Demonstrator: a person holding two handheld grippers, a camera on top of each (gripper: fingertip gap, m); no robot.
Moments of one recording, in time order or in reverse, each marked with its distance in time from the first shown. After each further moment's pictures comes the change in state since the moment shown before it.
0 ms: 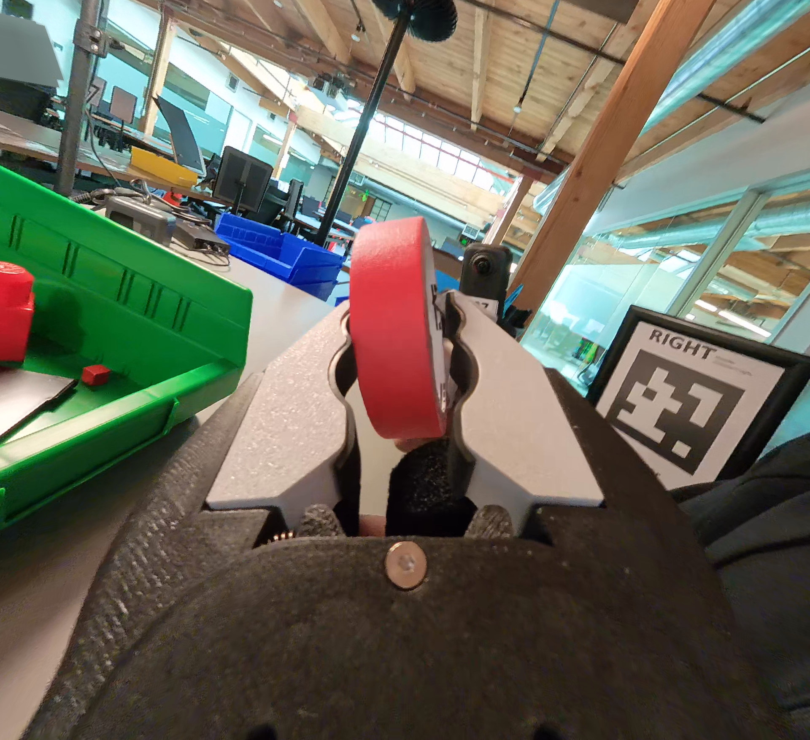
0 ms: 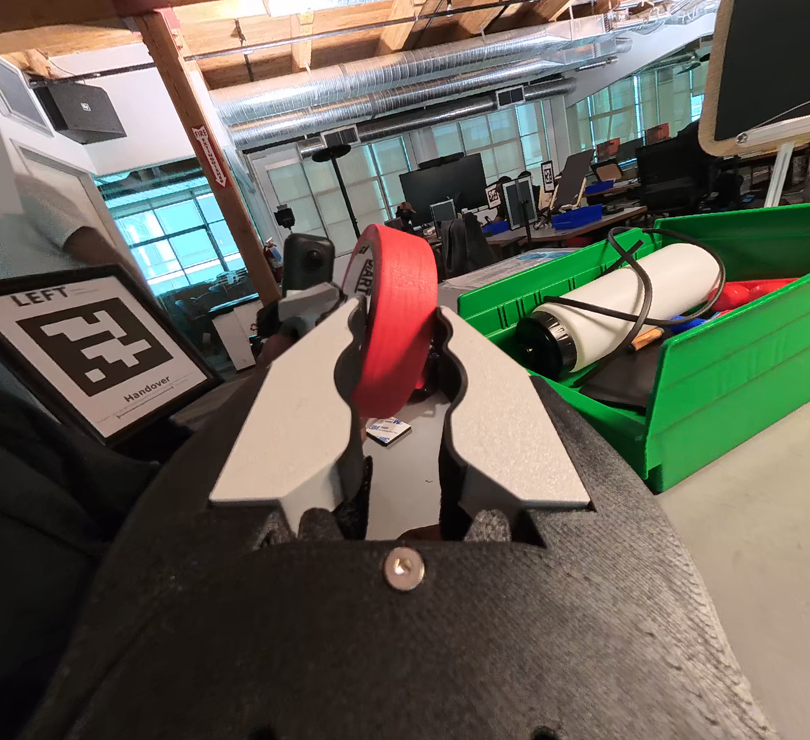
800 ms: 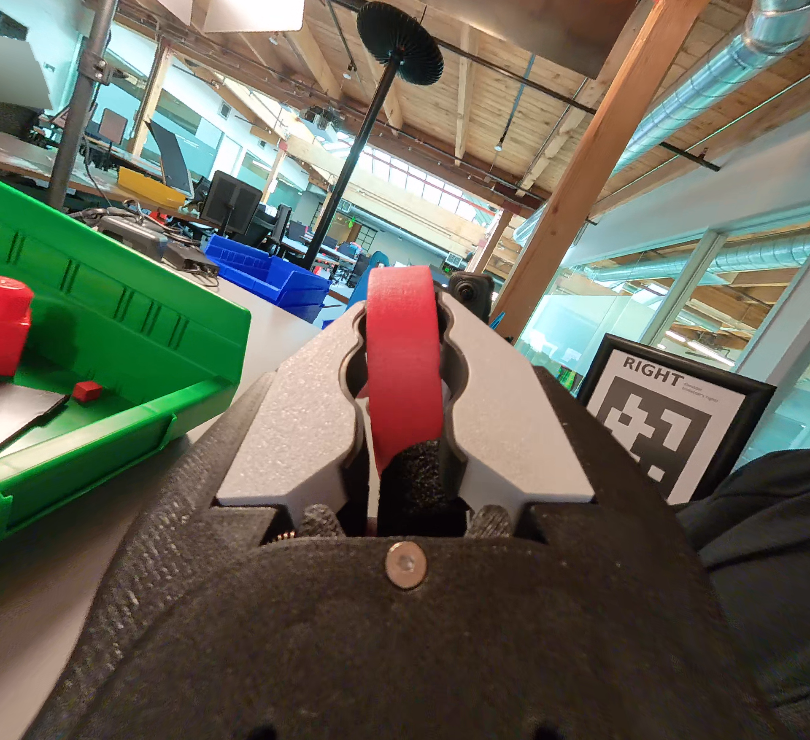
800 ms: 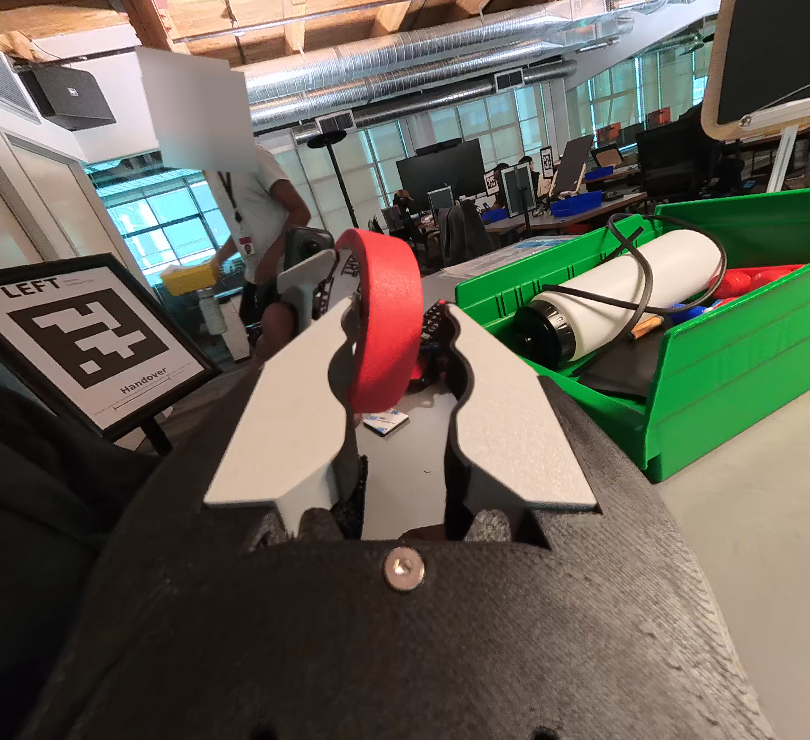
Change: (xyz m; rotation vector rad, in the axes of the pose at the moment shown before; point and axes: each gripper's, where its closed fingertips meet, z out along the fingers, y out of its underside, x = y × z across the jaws) left arm 0.000 -0.016 -0.008 0.076 0.034 -0.043; right arm 0.002 0.006 0.002 -0.029 0.008 0.004
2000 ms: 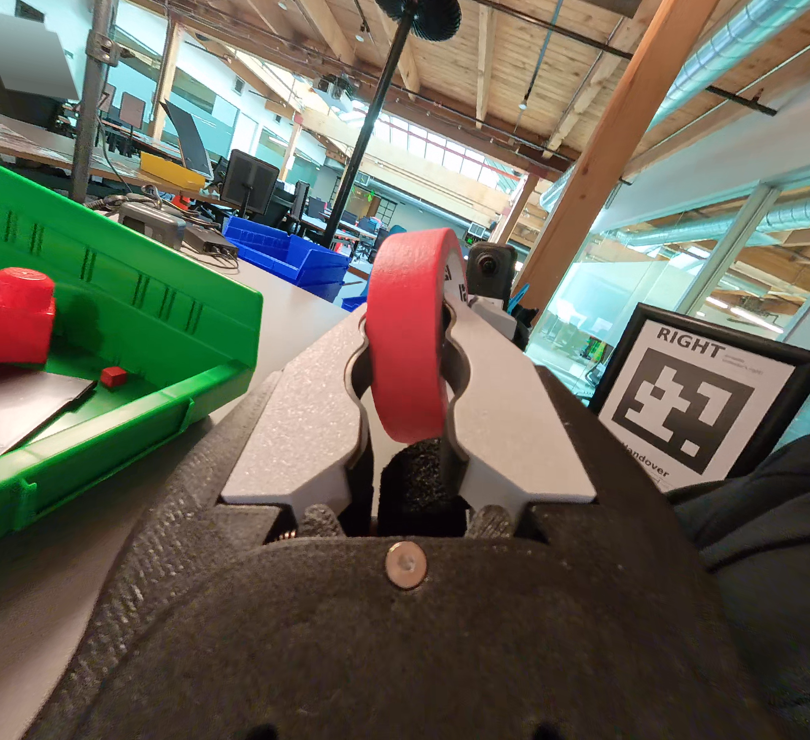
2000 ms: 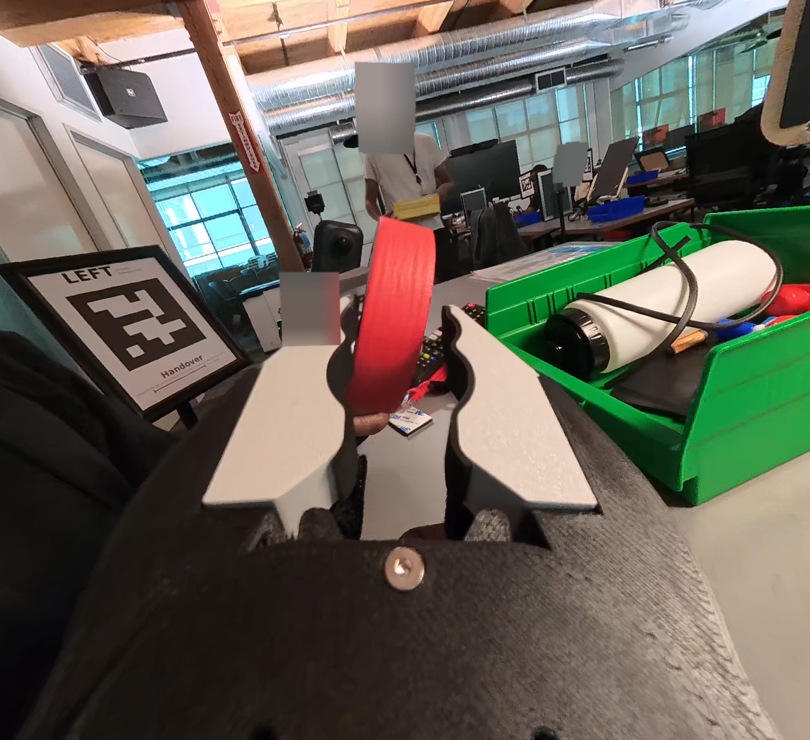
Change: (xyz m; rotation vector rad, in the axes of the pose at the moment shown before) left arm -0.004 0.012 0.003 -0.074 -0.044 0.060; right arm -0.015 -0.002 -0.002 0.000 -0.089 -0.003
